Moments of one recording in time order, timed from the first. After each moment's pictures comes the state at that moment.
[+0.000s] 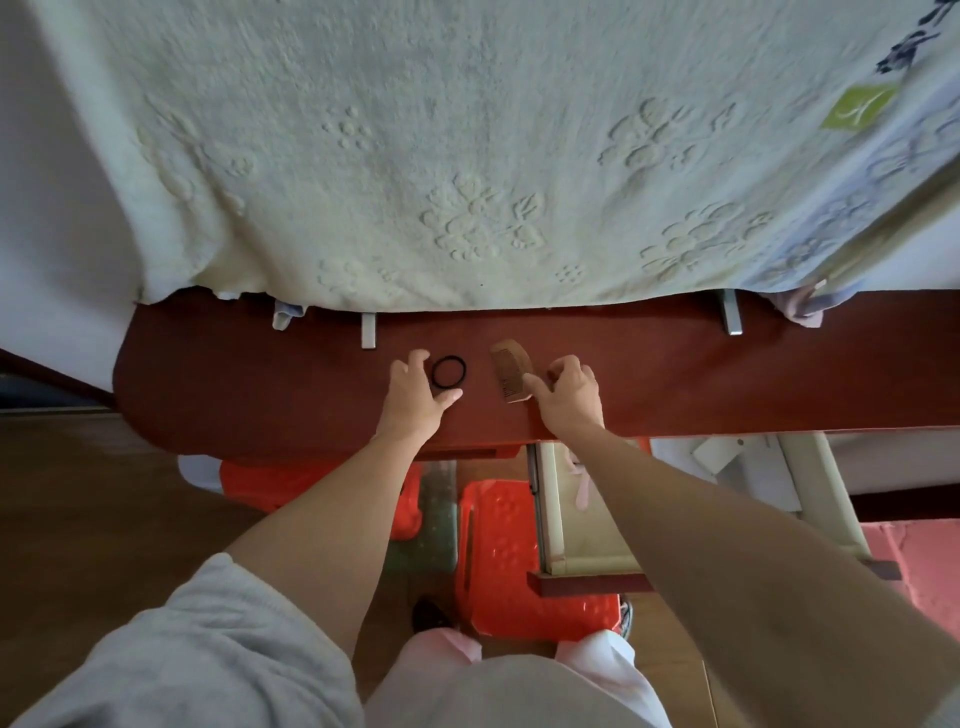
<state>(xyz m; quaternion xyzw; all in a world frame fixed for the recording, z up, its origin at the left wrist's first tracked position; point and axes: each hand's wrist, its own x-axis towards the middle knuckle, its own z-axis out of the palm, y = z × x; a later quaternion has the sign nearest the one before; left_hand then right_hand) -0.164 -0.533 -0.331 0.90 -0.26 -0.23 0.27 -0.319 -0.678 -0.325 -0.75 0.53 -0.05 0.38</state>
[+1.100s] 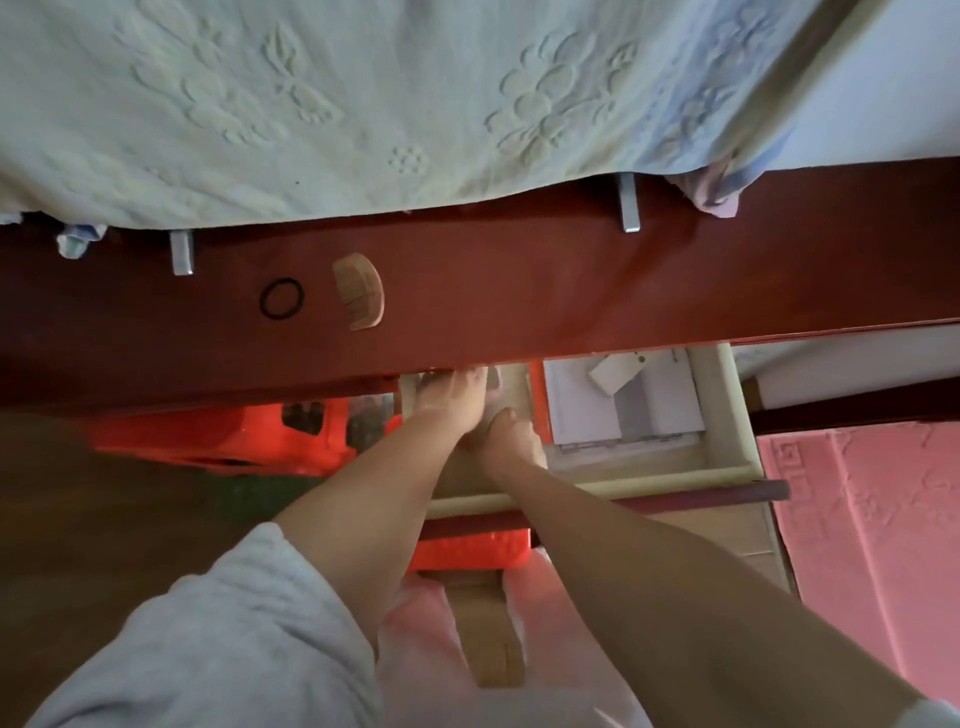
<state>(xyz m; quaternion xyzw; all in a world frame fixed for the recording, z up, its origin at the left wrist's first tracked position) -0.368 -0.659 -0.409 0.84 -0.46 -0.27 -0.08 -0.475 -0.672 -0.388 -0.76 0.50 0.24 0.36</state>
